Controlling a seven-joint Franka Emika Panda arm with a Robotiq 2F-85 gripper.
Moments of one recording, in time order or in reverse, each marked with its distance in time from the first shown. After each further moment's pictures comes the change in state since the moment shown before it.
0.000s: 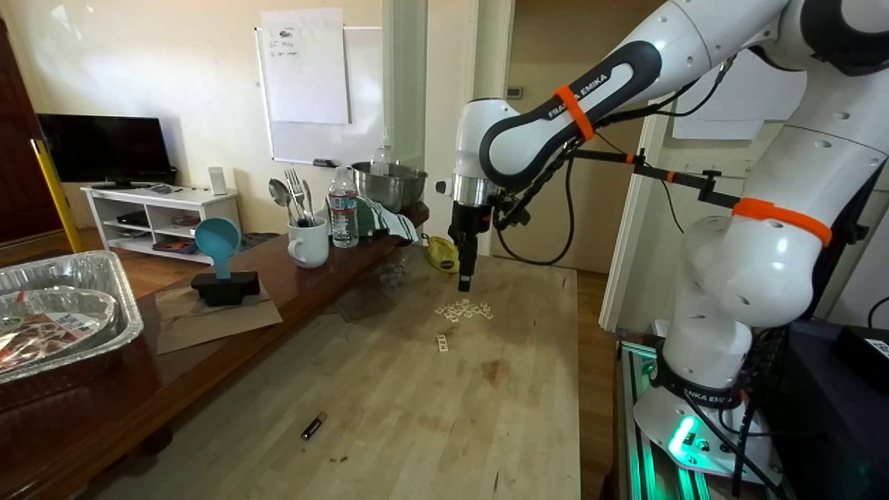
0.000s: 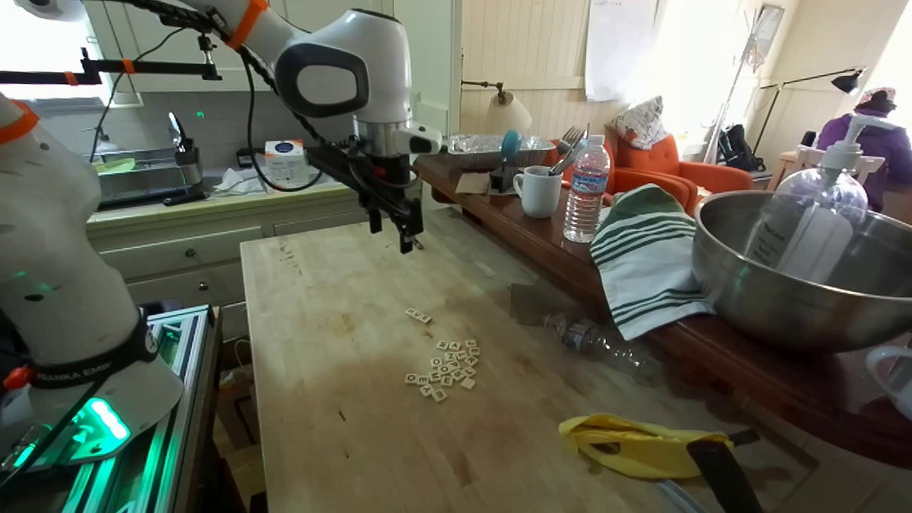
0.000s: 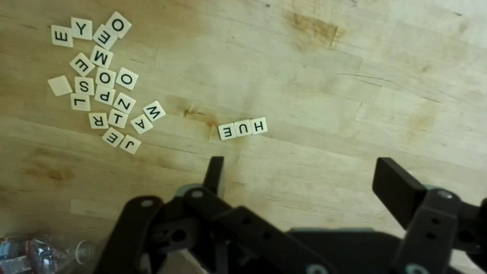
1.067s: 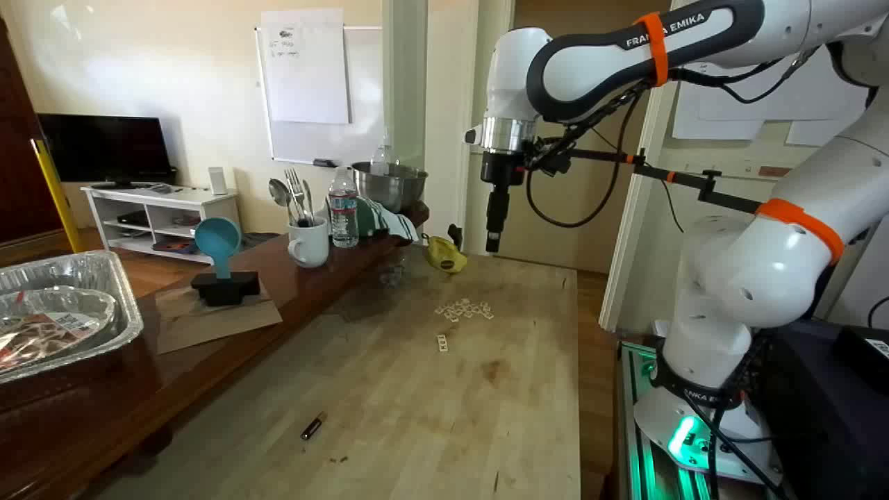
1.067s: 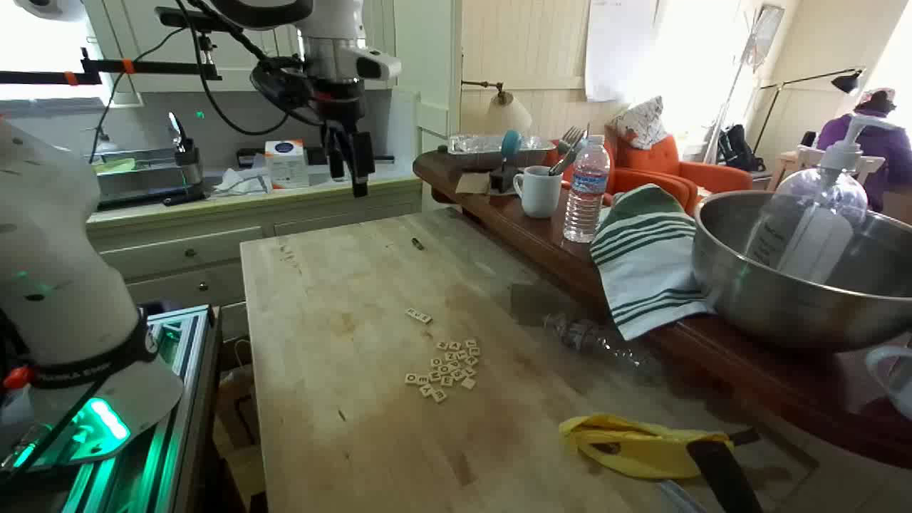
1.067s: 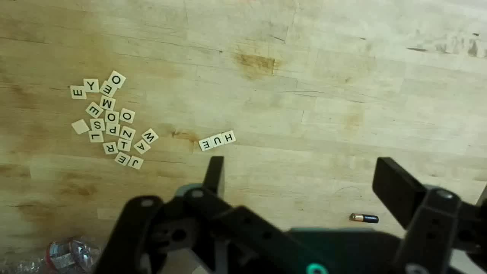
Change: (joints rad) arm 0.013 -0.314 0.032 0.012 0.002 -0.330 0.192
